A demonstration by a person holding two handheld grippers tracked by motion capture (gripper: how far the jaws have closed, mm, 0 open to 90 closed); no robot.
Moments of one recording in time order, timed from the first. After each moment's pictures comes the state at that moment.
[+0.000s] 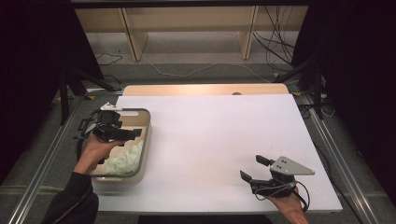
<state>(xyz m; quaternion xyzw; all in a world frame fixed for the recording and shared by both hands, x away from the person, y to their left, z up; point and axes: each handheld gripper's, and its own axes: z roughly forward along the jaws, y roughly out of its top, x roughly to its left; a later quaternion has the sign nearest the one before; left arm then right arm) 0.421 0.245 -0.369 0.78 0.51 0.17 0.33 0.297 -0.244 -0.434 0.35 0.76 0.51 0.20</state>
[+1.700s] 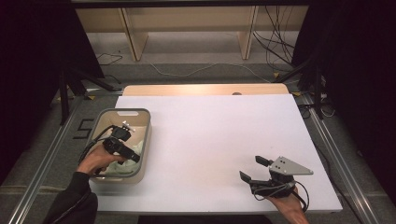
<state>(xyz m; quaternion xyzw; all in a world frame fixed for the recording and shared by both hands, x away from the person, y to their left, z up) 0.438 0.246 -0.444 0.86 0.49 0.05 0.13 0.298 -0.242 -0.436 0.35 0.77 0.50 0.20</state>
